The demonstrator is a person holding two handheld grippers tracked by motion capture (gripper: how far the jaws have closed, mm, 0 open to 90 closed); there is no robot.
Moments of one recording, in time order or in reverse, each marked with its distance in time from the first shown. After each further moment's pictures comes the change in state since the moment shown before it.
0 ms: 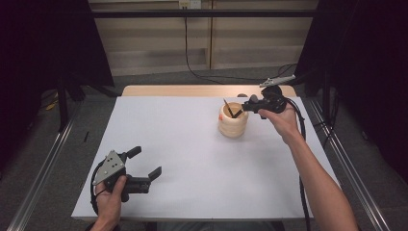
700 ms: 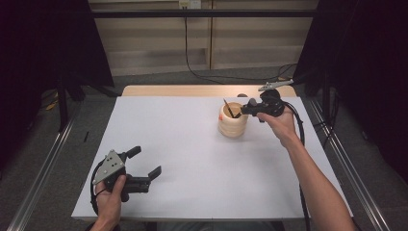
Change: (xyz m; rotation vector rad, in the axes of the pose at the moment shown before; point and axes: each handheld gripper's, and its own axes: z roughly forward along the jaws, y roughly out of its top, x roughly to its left) left arm 0.001 0.000 0.000 0.000 0.004 -0.002; right arm -0.001 -0.012 0.009 -0.003 0.010 0.020
